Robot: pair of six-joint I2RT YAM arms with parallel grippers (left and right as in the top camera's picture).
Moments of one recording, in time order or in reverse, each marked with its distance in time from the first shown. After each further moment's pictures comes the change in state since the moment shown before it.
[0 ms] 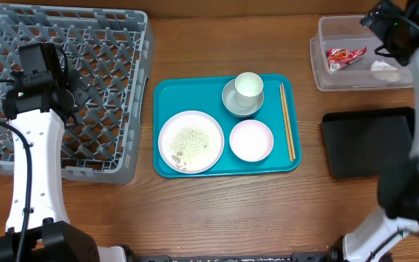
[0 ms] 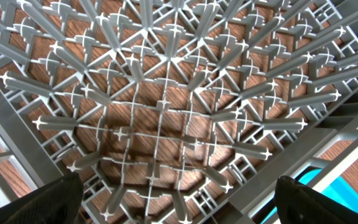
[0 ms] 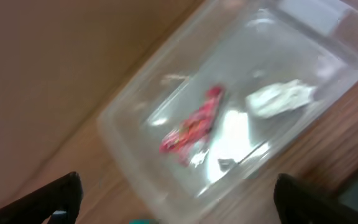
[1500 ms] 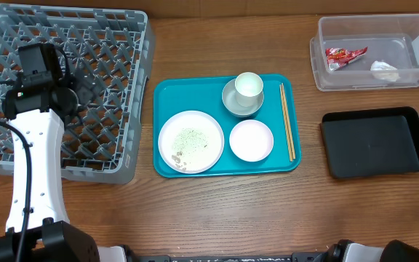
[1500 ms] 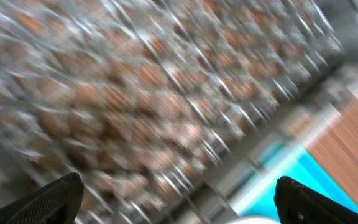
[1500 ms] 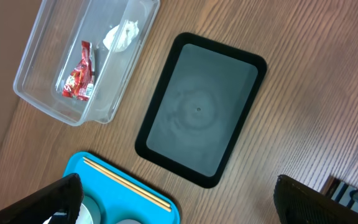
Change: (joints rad) left arm 0.001 0.000 0.000 -0.027 0.214 -0.029; right arm -0.189 -0.410 0.004 -0.666 0.168 0.149
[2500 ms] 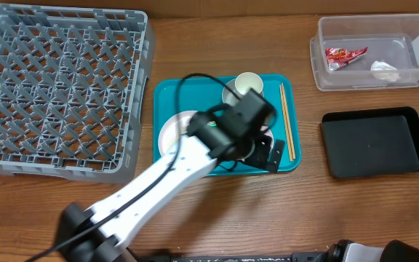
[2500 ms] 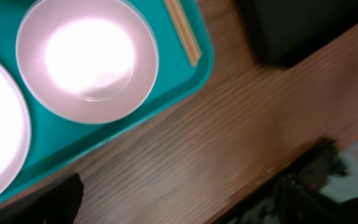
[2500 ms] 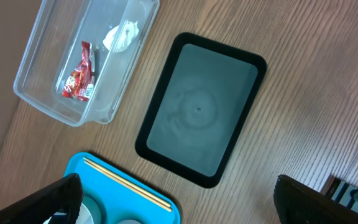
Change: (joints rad) left arm -1.060 0.133 0.076 -0.036 0.181 0.126; right arm 0.000 0.000 0.000 0.000 0.001 0.004
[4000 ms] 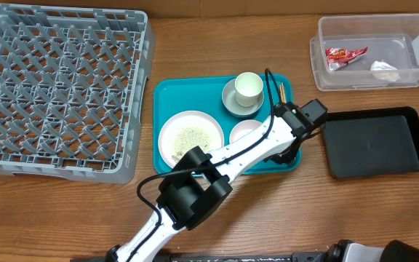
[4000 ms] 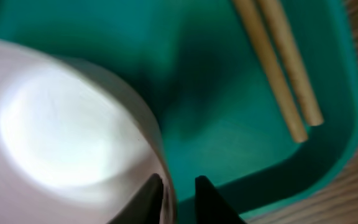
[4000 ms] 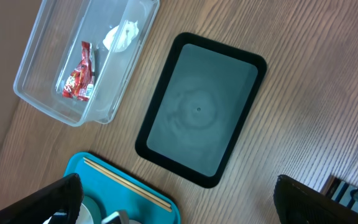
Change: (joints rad) left arm -0.116 0.646 0.478 -0.190 -0.288 0.009; right arm 0.000 0.000 0.000 0.000 0.000 0.000
